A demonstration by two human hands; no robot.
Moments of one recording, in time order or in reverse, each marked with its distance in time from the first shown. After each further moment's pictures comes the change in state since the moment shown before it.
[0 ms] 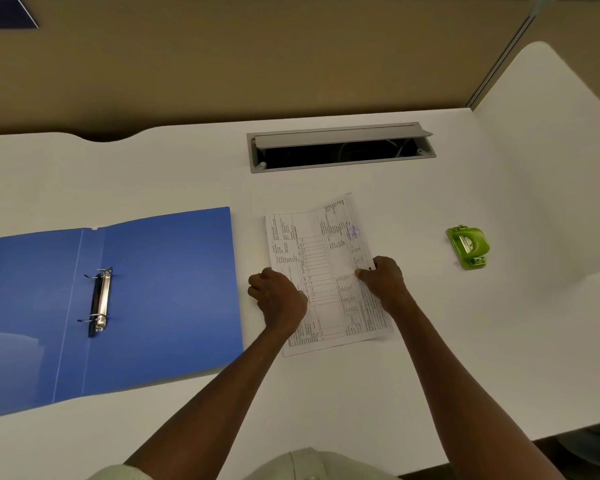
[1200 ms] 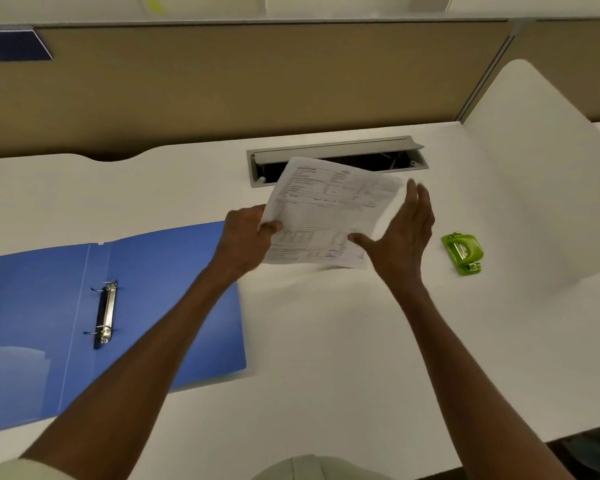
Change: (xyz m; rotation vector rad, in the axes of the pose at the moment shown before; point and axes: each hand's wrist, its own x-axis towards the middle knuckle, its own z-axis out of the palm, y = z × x) left_hand 0.031 0.024 -0.141 -0.367 0.022 0.673; right_hand -0.029 -0.067 -0.038 -0.186 0.575 -0.631
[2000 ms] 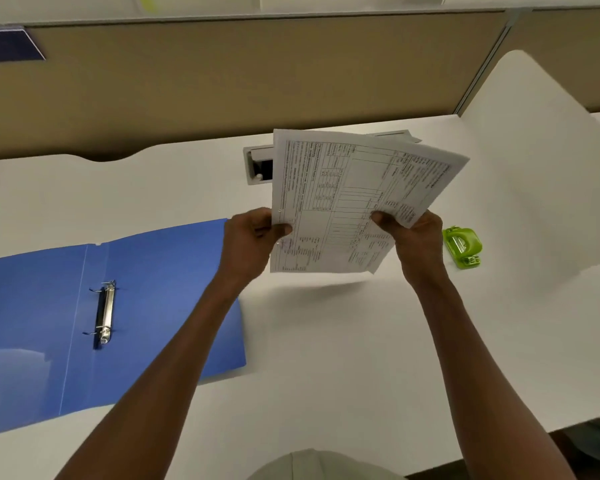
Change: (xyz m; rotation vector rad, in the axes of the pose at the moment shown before) left_hand -0.016 0.007 0.011 -0.339 0.045 -0.003; right_hand 0.002 0.005 -0.032 0.950 -0.186 0.234
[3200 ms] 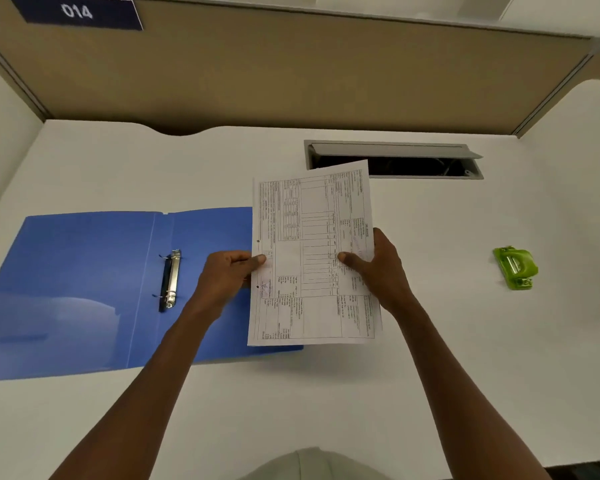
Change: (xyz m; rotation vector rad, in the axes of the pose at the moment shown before) left_hand -0.055 -0.109 -0.125 -0.264 0.020 -0.518; right_hand -0.053 0.044 0.116 -0.485 -0.333 0.160
